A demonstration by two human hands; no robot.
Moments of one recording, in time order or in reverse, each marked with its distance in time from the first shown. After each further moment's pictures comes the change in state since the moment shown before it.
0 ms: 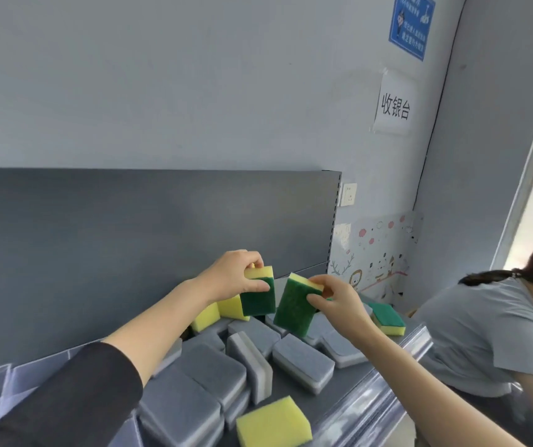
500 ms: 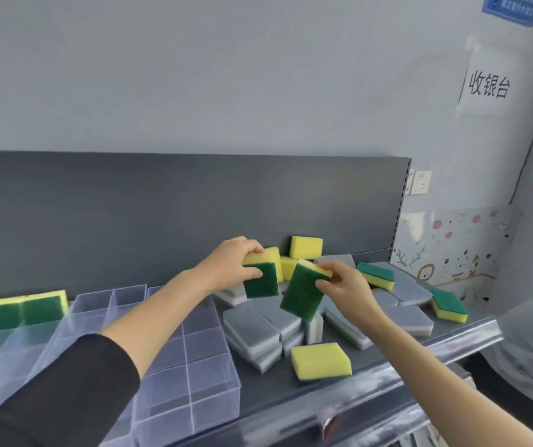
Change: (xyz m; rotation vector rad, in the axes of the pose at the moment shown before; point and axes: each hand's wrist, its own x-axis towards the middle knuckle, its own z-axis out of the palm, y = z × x) left_hand -0.140 0.008 -0.037 0.101 0.134 -0.211; right_hand -0.066 -0.047 0.033 0.073 -0.157 -0.145
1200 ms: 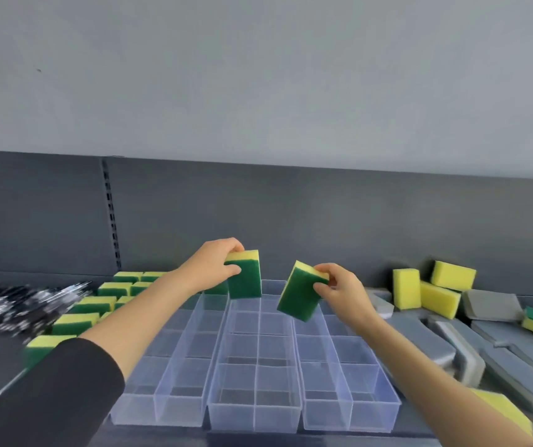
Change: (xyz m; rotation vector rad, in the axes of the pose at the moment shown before) left_hand -0.184 -0.127 -0.141 0.121 0.221 -0.464; right_hand -0.013 -0.149 0.169 0.145 -0.312 -0.218
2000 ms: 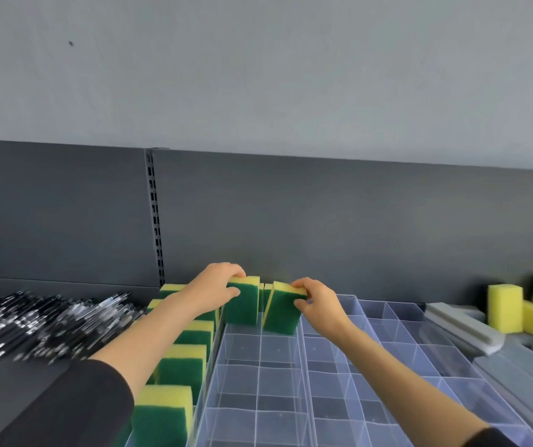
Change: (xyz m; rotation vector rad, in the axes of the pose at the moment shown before) left_hand 0.033 -0.166 -0.021 0.072 -0.113 -0.091; right_hand 0.084 -0.046 0.178 -0.108 -0.185 0.051
